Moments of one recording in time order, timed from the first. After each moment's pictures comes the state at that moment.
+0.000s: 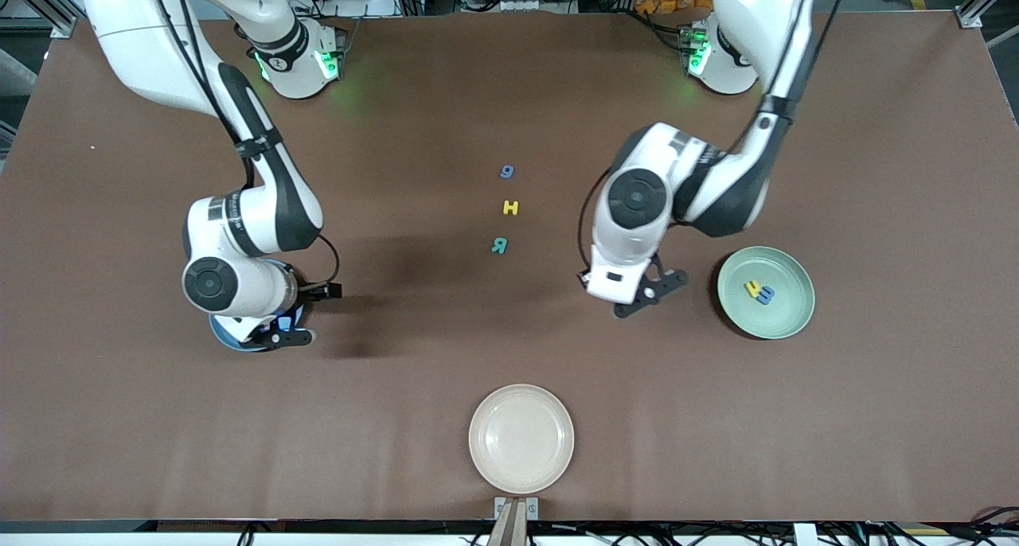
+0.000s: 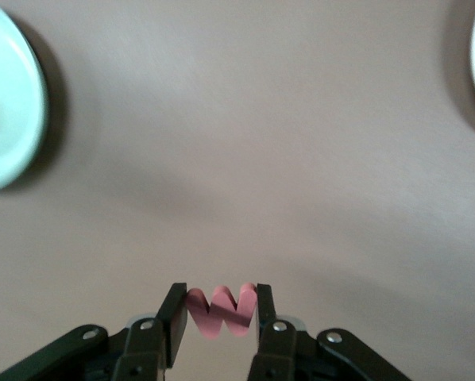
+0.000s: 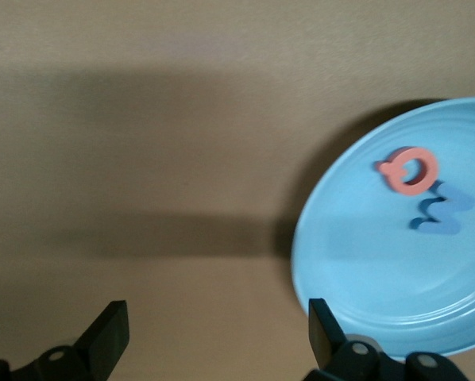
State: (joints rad) left arm -0.50 0.53 -0.02 -1.52 0.05 1.95 -0.93; right arm 0.24 0.56 -0.01 -1.72 0.02 2.05 0.20
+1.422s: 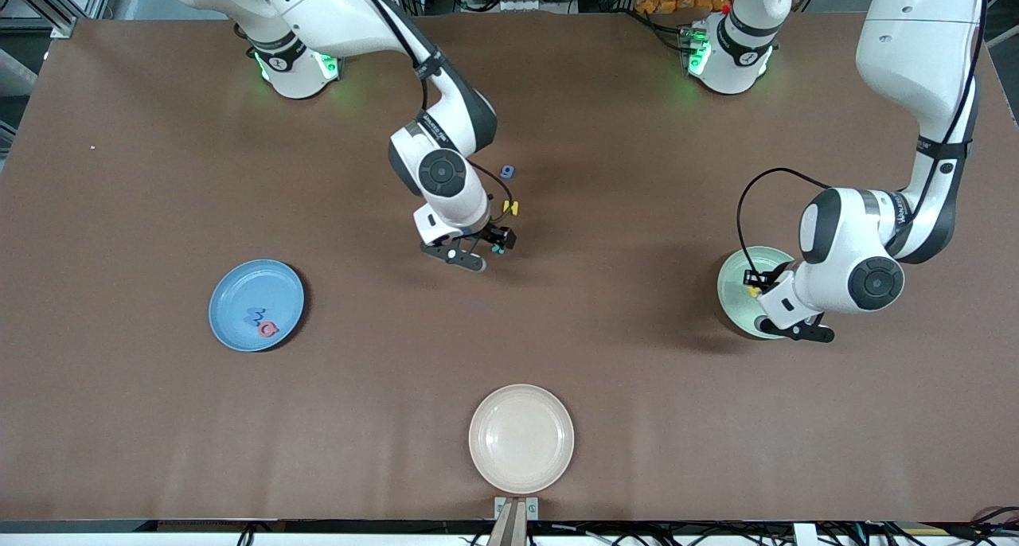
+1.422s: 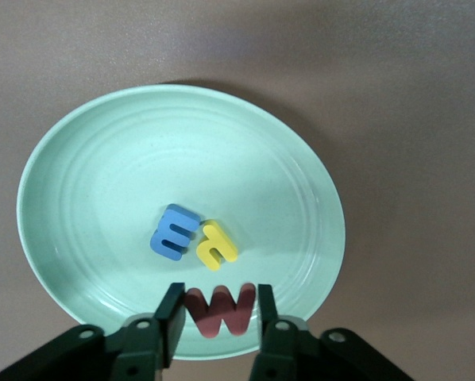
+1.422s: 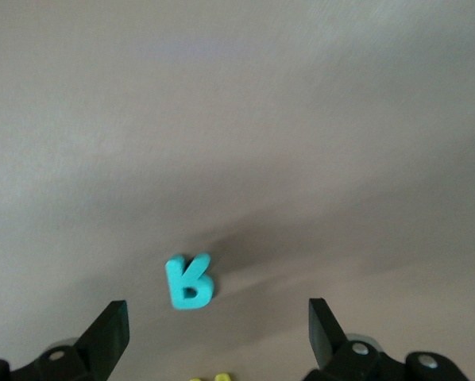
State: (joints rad) left arm -0.05 0.52 -0.05 -1.80 0.06 2.04 0.06; right arm 0.76 0.62 0.00 -1.77 0.22 2.39 0.99
